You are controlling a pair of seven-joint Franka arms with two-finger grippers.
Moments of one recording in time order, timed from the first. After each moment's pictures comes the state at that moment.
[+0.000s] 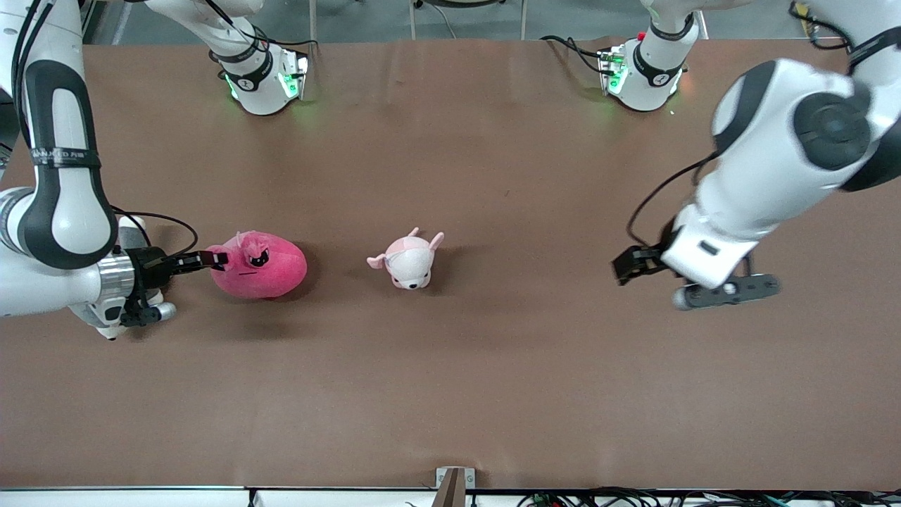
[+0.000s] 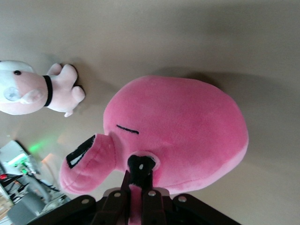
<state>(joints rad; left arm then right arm) 0.07 0.34 -0.44 -1.35 0.12 1.76 -0.44 -0.02 0.51 -0.10 -1.57 0.50 1.54 -0.36</state>
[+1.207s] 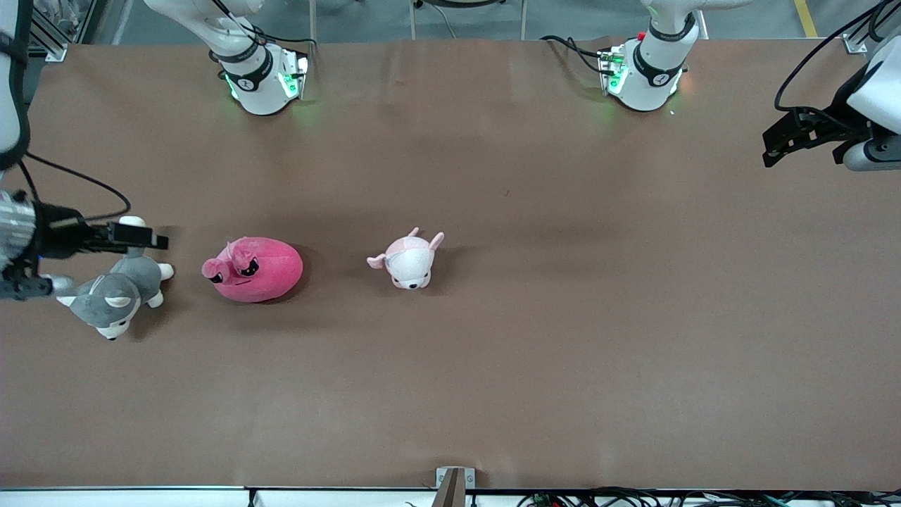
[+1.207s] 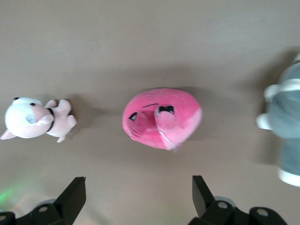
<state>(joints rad) 0.00 -0.04 -0.12 -1.53 0.05 1.46 -0.11 -0.01 0.23 -0.09 -1.43 0.23 1.48 -0.08</state>
